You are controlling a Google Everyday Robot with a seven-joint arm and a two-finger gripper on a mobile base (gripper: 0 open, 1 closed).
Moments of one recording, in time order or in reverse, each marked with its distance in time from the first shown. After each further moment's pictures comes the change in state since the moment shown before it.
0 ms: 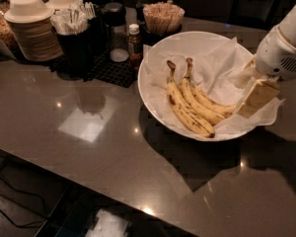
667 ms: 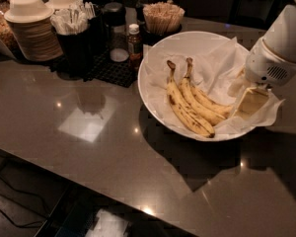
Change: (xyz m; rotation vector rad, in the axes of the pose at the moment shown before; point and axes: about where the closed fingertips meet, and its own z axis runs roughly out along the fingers) arm 0.003 0.000 0.029 -0.058 0.044 -0.015
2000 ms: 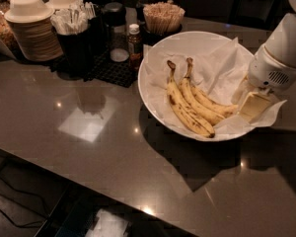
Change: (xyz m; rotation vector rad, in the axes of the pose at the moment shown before) arm 0.020 -0.003 0.011 -0.021 0.036 0.039
